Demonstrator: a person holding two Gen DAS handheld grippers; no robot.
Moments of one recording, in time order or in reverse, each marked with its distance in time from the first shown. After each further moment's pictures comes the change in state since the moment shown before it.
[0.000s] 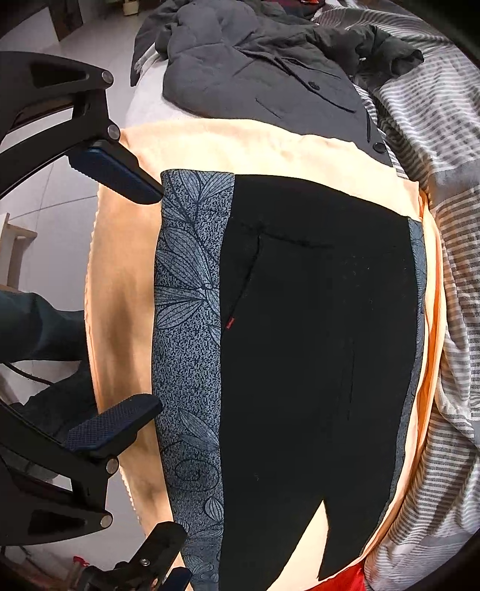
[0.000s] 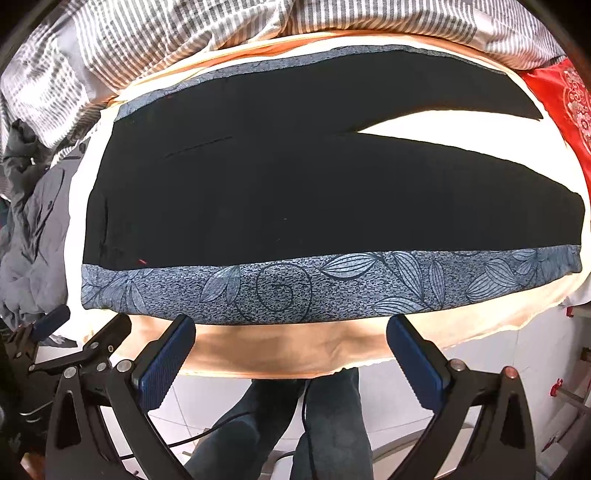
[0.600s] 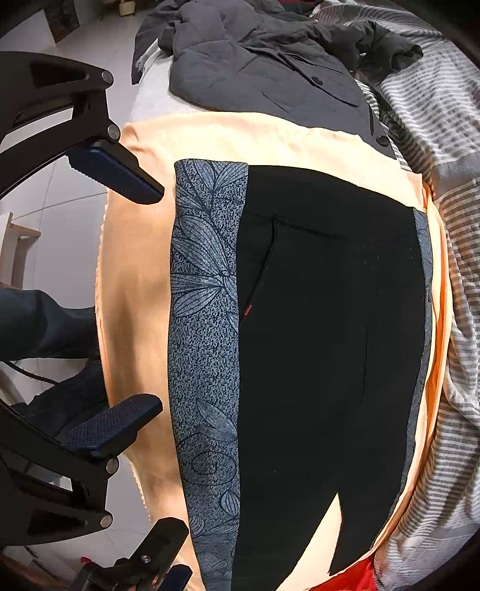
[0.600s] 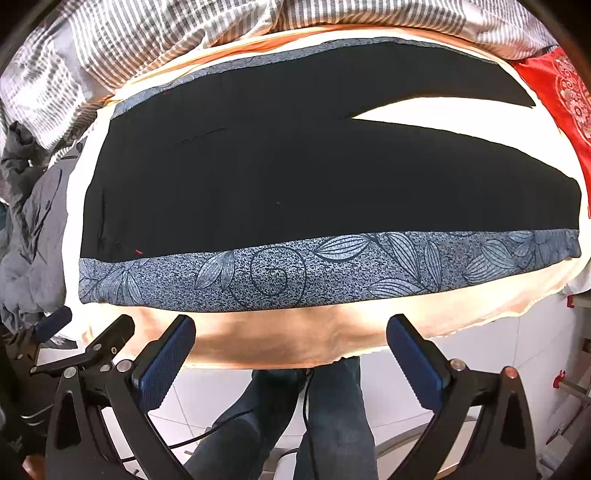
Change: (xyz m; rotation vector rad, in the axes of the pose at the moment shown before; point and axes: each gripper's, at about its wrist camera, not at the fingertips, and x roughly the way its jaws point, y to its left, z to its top) left arm -0.001 -0.012 -0.014 0.014 0.012 -0.011; right arm 0.000 -0.008 -0.012 0.025 0.008 0.000
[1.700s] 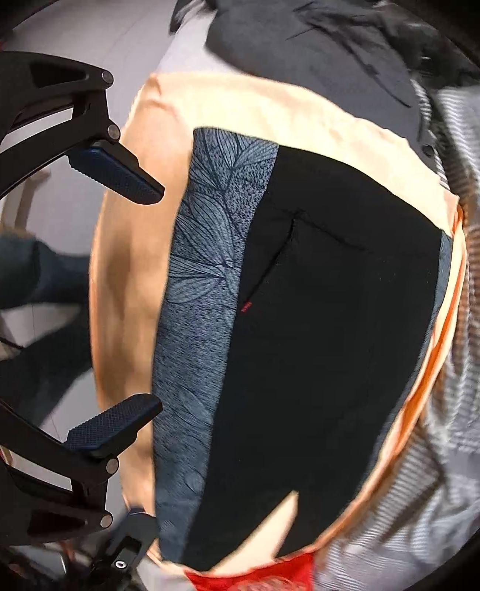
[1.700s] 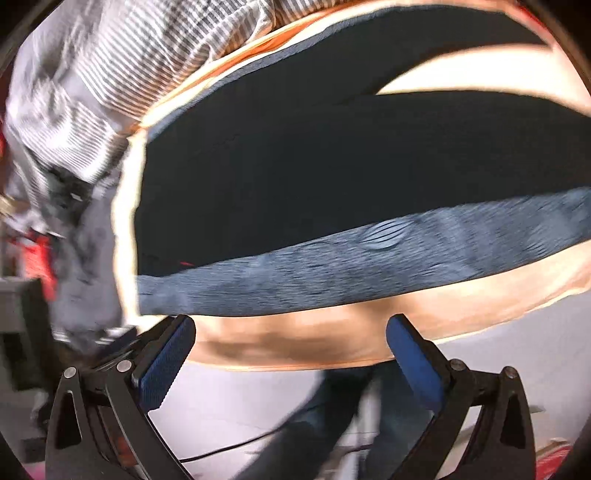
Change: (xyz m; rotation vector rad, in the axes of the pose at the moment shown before) left arm 0.020 0.038 0.005 -0.211 -0.002 -0.222; right arm 0.020 -0.027 -0.007 0.149 0.021 0.380
